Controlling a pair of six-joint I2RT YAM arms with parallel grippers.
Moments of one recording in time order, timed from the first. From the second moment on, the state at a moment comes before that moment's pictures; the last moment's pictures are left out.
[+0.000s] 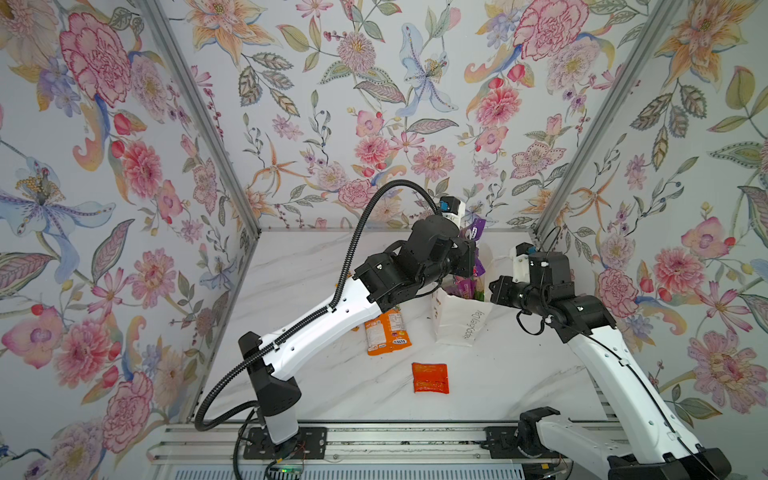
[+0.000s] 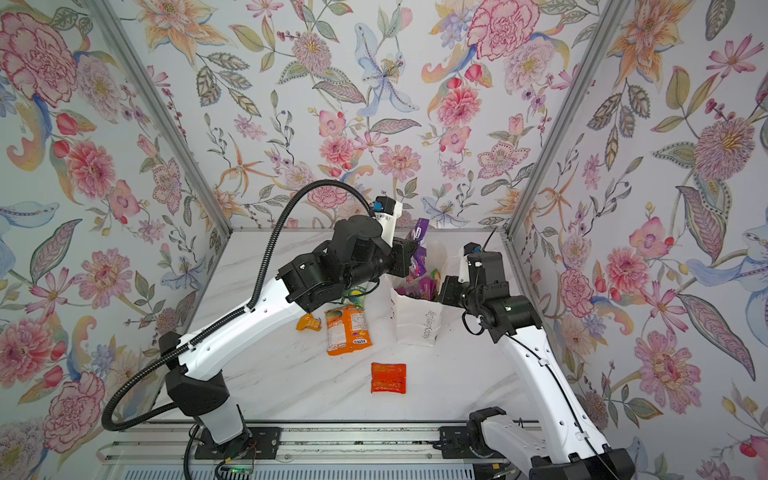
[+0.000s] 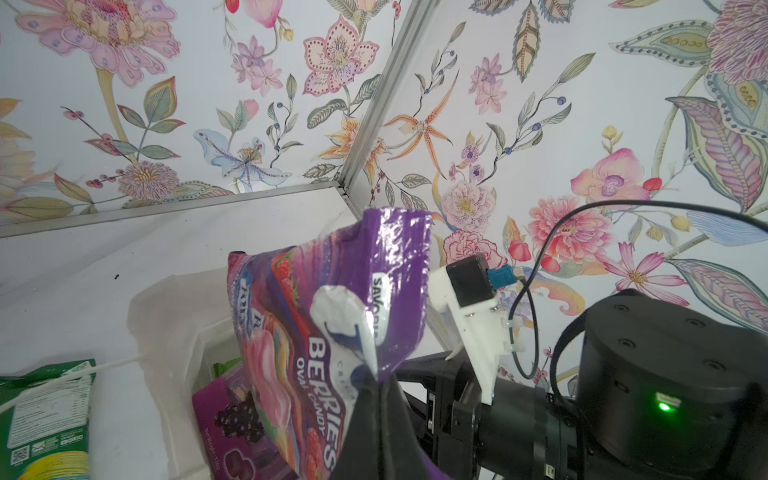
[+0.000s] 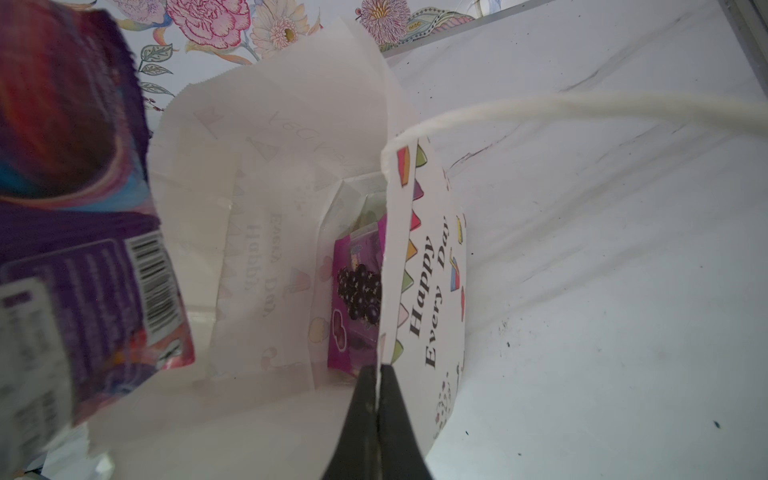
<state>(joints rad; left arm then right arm) -1.03 1.78 2.03 -0.57 -0.15 -0.54 0.26 1.06 1.14 -0.78 -0.12 0.40</state>
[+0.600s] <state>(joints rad) -1.03 1.87 2.01 -0.48 -0.07 -0.61 0.27 1.06 1.15 -0.79 -0.12 0.41</state>
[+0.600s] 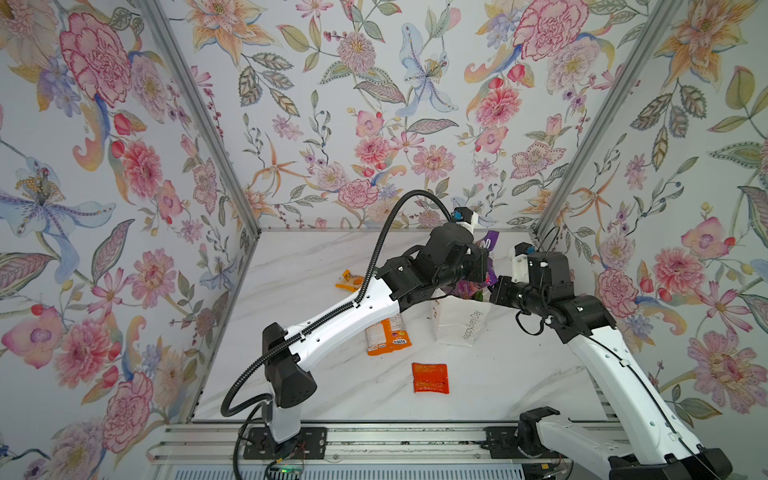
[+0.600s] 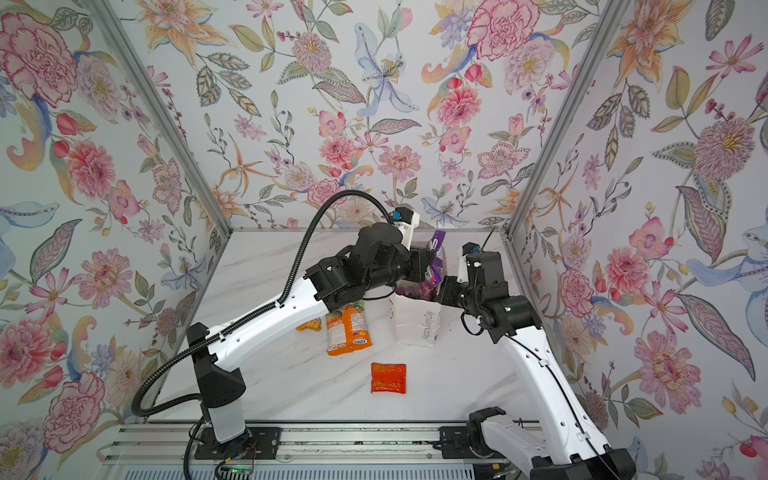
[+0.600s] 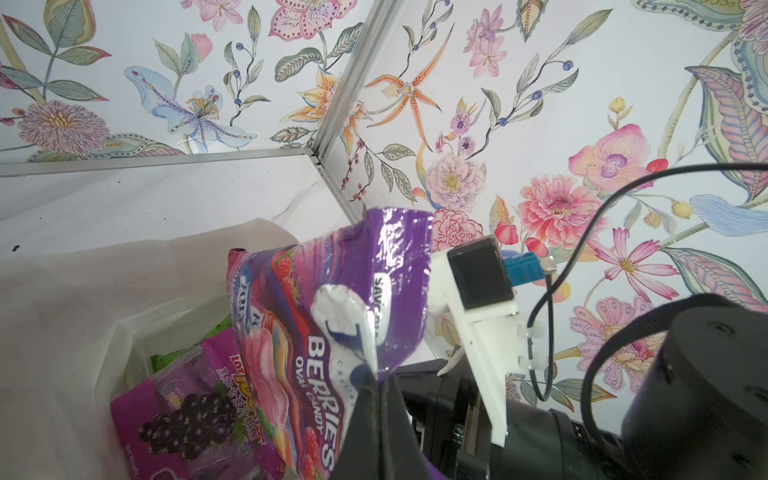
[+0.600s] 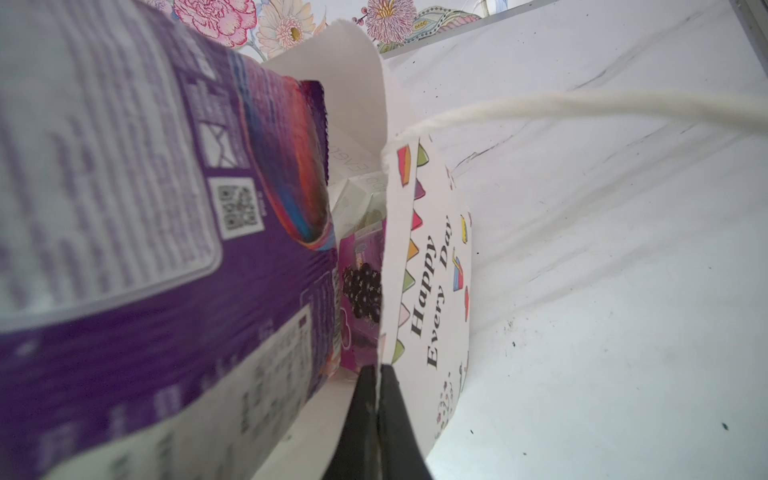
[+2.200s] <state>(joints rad) -0.96 2.08 2.14 -0.64 -0.14 -0.61 0.27 1.02 1.14 -0.81 -0.11 0.41</state>
